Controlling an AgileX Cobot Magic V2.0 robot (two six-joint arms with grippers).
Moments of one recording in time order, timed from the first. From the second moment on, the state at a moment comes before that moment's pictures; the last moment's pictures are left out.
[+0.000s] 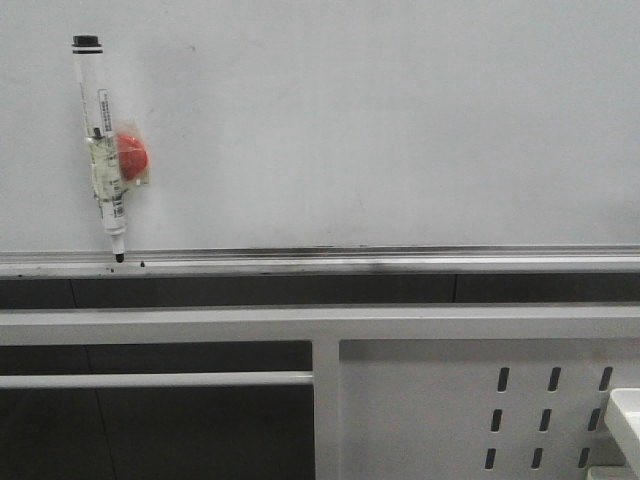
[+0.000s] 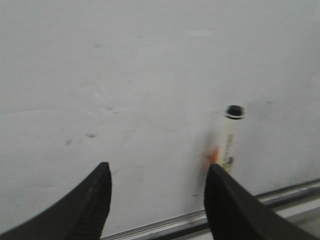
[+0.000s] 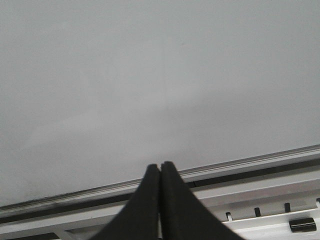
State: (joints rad) left arm -0.43 0.42 -0.18 -0.13 -0.12 0.10; right arm 0.00 0.12 -0.26 0.19 0.38 0.14
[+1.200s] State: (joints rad) left arm -0.72 1.55 -0.13 -0.18 -1.13 -0.20; right arm 0.00 0.12 -0.26 0.21 0.39 0.14
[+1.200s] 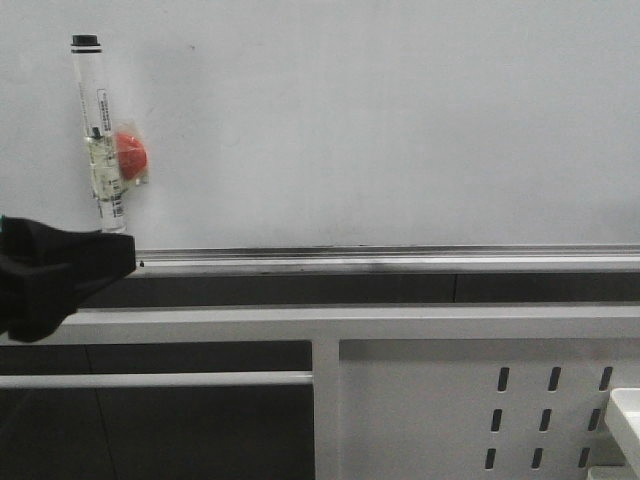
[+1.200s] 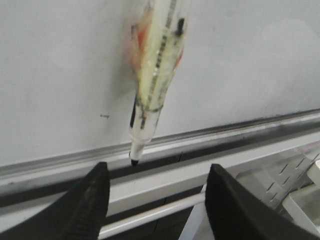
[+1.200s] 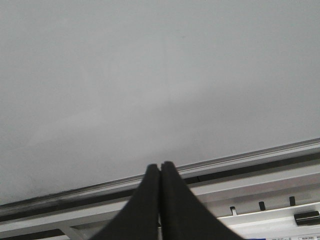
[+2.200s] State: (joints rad) left arm -0.72 1.61 -0.21 0.14 -1.13 -0.17; right arm 0.18 0.21 -0.41 0.52 0.64 -0.38
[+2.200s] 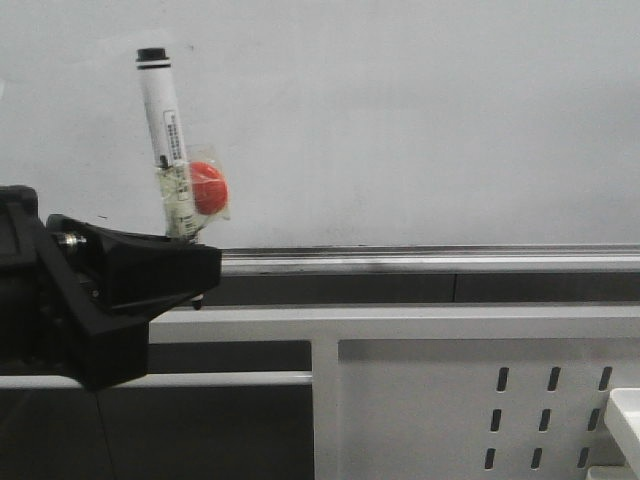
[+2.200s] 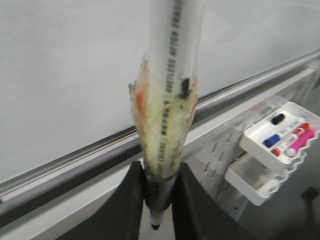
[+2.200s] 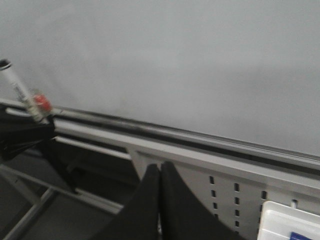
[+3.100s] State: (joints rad) left arm -0.99 1.20 -0.64 0.80 0.22 -0.31; right arm 0.62 0.92 -0.80 0.64 0.63 -0.89
